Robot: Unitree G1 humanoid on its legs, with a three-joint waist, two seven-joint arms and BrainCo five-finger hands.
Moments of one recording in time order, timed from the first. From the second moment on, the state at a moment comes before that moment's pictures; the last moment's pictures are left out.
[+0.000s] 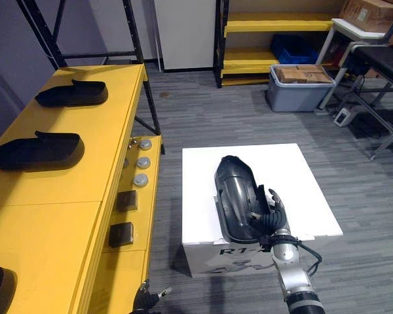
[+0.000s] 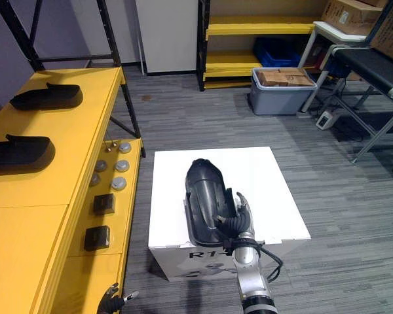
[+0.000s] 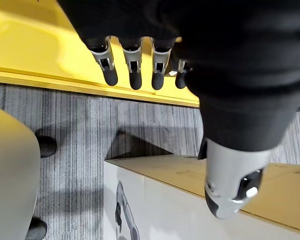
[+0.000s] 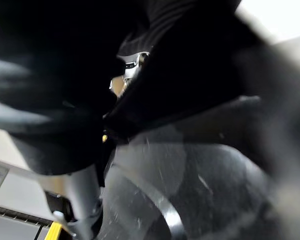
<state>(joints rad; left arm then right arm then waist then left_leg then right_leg) 0.21 0.03 0.05 0.78 0.02 -0.06 0.17 -0.10 -0.01 -0.08 0.35 -0.40 -0.01 -0.26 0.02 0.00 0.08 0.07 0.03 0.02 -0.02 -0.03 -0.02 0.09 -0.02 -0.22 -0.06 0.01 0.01</state>
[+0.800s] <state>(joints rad) 0.21 0.03 0.03 0.73 0.02 -0.06 0.19 -0.07 0.01 -0.09 0.28 -0.19 -0.01 -0.26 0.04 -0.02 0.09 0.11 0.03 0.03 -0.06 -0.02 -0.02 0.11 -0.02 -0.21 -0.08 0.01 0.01</state>
